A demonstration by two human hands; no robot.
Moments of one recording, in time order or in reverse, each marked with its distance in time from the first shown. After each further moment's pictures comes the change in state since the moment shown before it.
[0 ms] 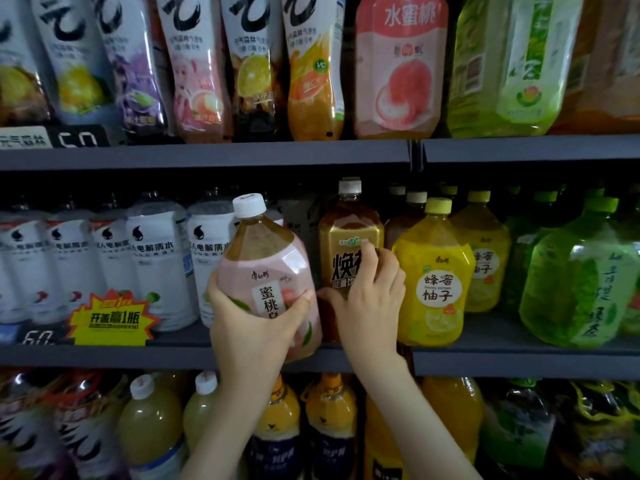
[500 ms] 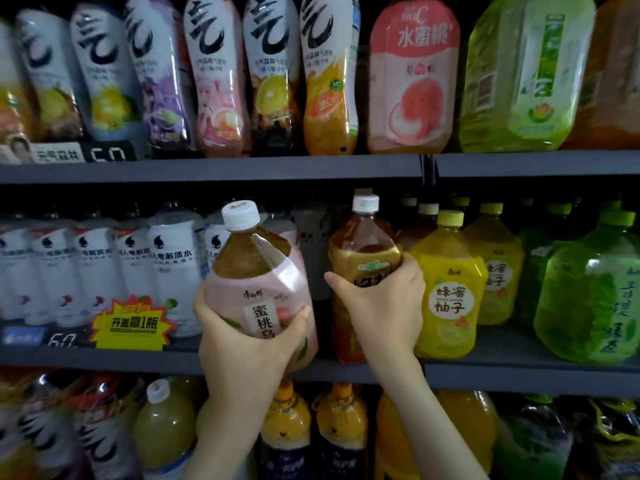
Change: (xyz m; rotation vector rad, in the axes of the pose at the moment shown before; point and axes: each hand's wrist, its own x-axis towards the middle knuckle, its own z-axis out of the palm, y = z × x) left_hand -0.008 0.012 -0.025 0.098 0.077 0.052; right_hand 0.018 -0.016 -0.025 0.339 -0.067 0.366
